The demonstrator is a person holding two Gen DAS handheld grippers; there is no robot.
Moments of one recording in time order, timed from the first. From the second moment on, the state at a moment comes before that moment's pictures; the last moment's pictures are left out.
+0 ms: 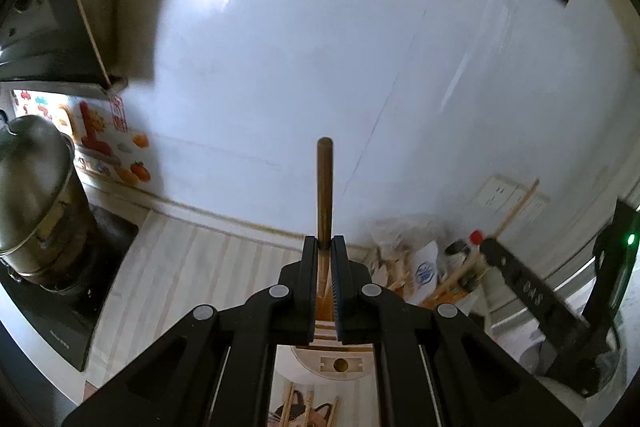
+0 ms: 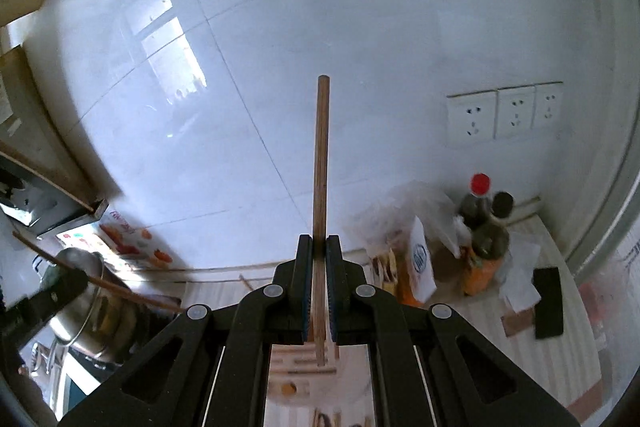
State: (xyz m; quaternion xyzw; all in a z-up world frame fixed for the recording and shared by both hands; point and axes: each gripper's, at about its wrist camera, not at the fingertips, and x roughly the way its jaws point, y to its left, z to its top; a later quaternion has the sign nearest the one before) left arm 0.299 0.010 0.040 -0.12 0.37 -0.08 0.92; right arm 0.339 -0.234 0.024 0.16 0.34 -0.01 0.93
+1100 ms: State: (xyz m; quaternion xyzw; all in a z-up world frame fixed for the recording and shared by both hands) left arm 0.290 0.034 -0.010 -0.02 0.39 -0.01 0.92; right arm 0.327 -0.258 -0.041 0.18 0.42 -0.04 0.89
